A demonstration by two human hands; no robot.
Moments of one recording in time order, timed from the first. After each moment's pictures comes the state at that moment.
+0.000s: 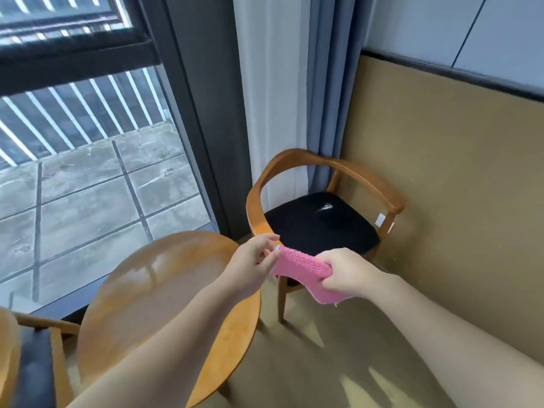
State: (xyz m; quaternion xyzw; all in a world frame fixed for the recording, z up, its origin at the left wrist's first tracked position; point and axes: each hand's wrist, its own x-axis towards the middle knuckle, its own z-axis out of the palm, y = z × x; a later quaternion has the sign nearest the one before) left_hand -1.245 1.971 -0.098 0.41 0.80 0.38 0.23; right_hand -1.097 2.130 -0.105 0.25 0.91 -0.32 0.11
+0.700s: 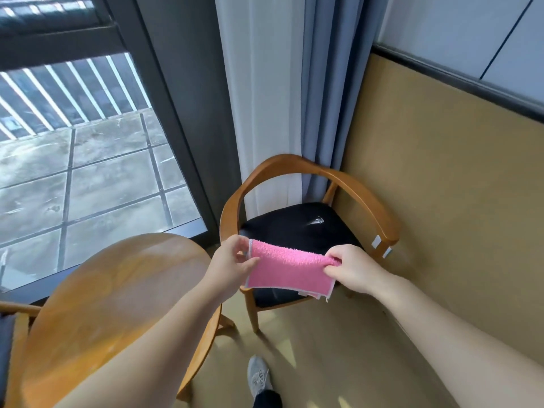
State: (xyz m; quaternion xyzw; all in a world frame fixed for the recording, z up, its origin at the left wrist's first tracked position) left_hand -1.258 2.129 -0.129 0.21 0.84 0.45 0.22; right_hand -1.109 2.342 -0.131 0.26 0.89 -0.36 0.08
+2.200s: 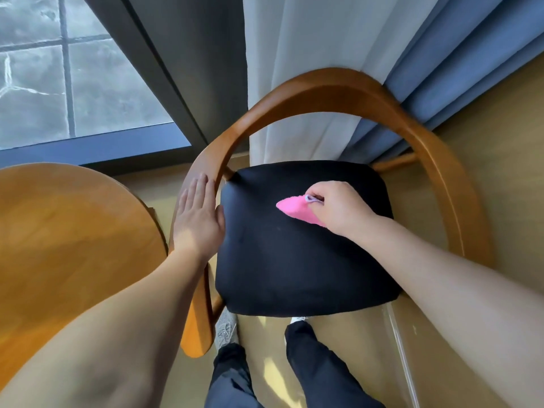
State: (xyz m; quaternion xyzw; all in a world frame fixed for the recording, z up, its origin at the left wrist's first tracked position) left_hand -1.500 2.269 -0.404 0.15 0.97 0.09 0.14; right_hand -1.443 2.524 -0.339 0.18 0.91 -0.30 0.22
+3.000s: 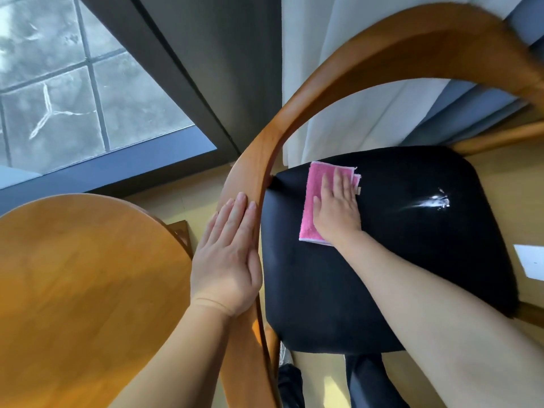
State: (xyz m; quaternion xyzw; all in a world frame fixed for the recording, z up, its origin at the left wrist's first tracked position) left_hand -1.521 2.240 -0.413 0.26 0.95 0.12 0.09; right_hand -1.505 2.451 -0.559 0.24 0.93 -0.18 0.21
